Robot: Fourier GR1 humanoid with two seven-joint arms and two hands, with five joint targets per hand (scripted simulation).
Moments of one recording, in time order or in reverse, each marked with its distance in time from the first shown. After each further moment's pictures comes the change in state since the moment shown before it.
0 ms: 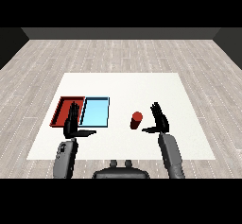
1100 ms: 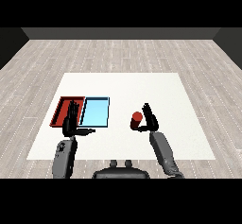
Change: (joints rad) left arm -0.021 0.006 0.013 -0.015 0.037 -0.024 0.037; right arm -0.107 0.032 0.104 0.243 -0.042 -0.110 -0.120
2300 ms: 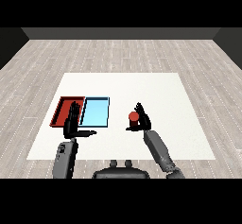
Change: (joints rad) left arm 0.031 -0.011 -0.027 -0.040 -0.026 0.007 0.012; right arm -0.061 0.007 0.161 0.068 -0.129 -0.074 -0.027
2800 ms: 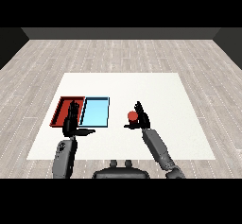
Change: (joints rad) left arm -0.032 0.013 0.032 0.063 0.013 -0.013 -0.030; right arm -0.030 -0.001 0.026 -0.003 0.007 -0.118 0.072
